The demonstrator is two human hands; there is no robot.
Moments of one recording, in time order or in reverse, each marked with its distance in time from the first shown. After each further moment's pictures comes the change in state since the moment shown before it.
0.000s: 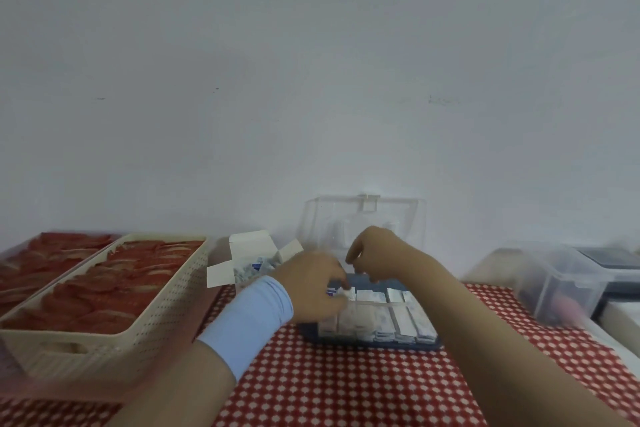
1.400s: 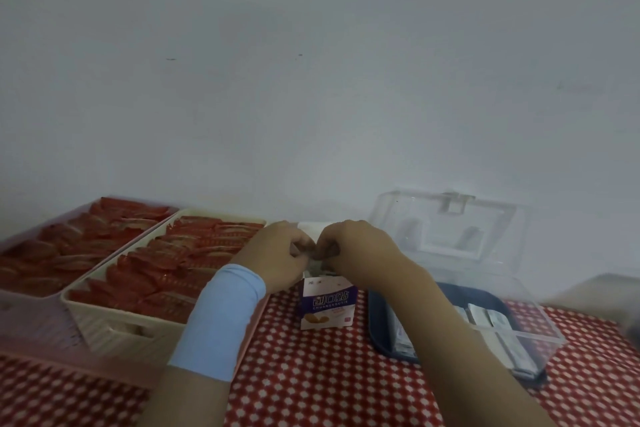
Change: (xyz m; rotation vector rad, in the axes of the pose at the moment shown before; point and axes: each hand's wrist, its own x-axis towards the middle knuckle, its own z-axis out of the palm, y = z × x) left_hand -0.062 -0.123 -0.027 -0.250 0.280 -0.421; right_hand 0.045 -0.127 0.054 -0.079 0.100 -0.308
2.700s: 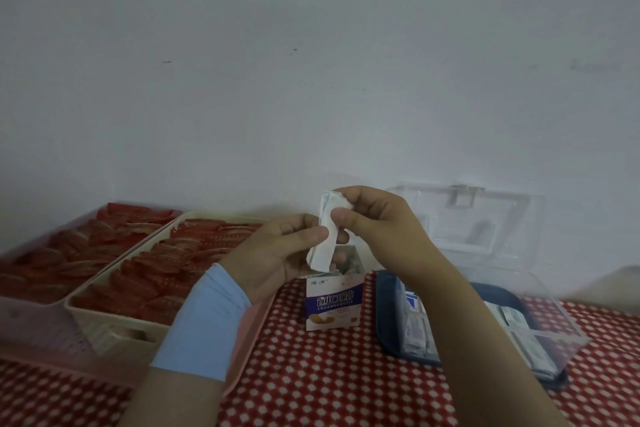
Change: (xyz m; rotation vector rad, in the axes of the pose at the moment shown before) left_hand -0.019 0.025 -0.015 -1.255 -0.259 -0.104; right_hand -0.023 0.010 -0.020 1.119 0.283 -0.184
